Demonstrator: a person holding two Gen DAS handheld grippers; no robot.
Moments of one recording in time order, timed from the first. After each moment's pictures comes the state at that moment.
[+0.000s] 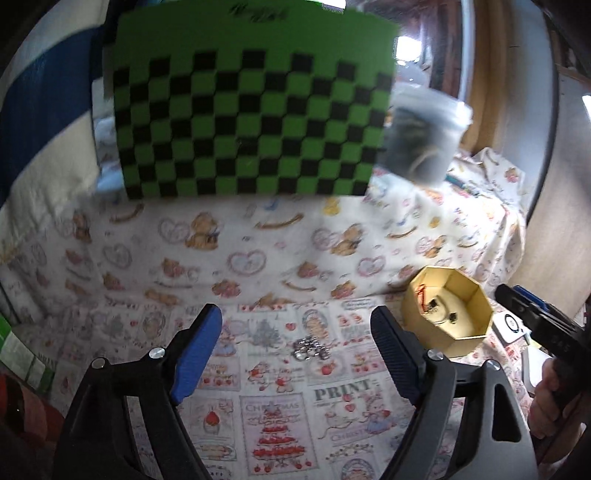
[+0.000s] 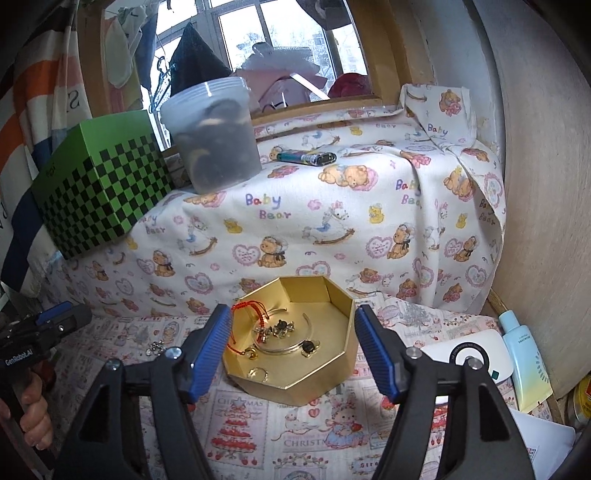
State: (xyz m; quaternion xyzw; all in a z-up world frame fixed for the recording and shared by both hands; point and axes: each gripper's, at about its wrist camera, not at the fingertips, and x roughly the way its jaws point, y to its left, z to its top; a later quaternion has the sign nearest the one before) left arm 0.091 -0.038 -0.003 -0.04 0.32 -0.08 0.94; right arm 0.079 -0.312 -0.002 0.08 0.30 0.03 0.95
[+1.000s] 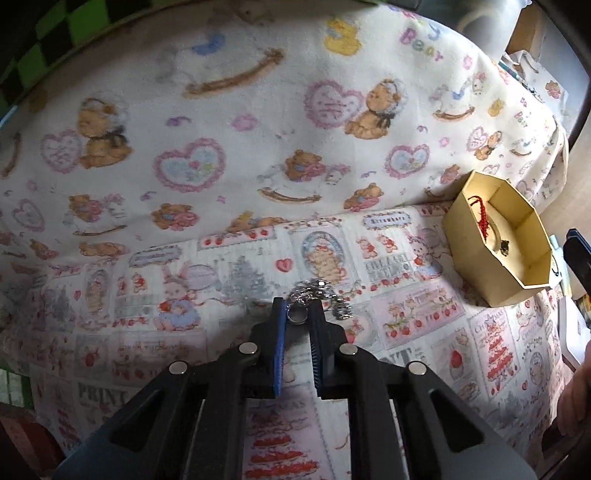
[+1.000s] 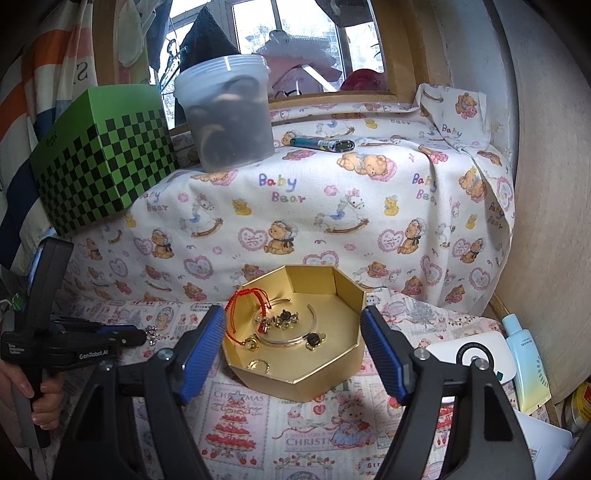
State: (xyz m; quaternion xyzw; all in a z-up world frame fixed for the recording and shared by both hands) left arm 0.159 -0.076 -0.068 0.02 0.49 -0.09 0.86; right arm 0.084 -0.296 -0.010 0.04 0.31 0.04 0.95
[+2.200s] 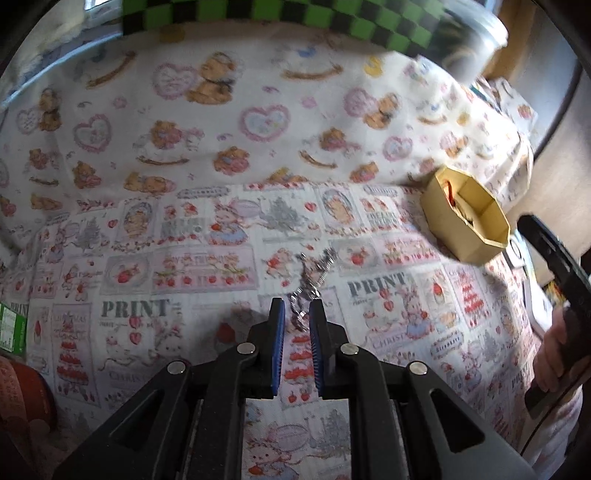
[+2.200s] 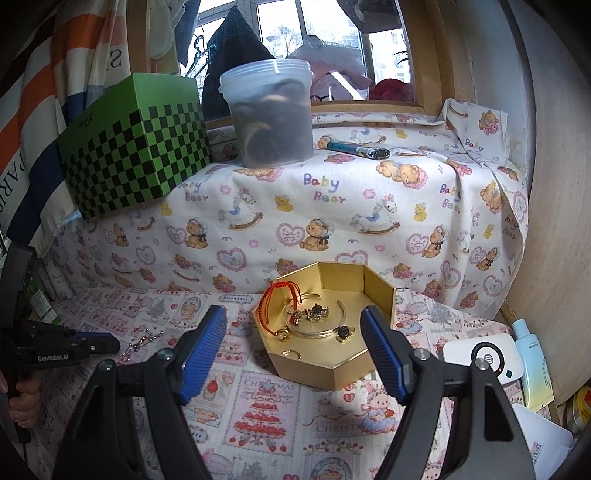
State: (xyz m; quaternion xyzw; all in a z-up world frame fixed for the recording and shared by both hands) left arm 0.091 -0.015 -0.059 -0.04 0.49 -0.14 0.86; right arm 0.069 -0.276 -0.007 0.02 0.30 0.08 0.95
